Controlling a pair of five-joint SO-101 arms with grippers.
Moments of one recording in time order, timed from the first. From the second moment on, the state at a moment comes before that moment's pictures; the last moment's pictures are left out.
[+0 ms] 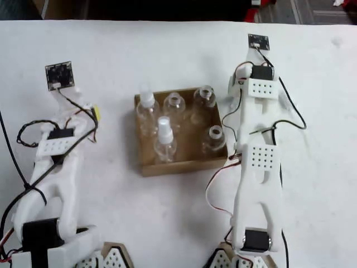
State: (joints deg) left arm -14.8 -13.8 48.7 20.6 7.4; right arm 1.6 73.6 -83.9 84.7 0.4
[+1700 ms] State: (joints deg) left arm -18.2 -13.8 46.9 24.6 12.9; right arm -1.4 -2.9 -70.9 97.8 0.0
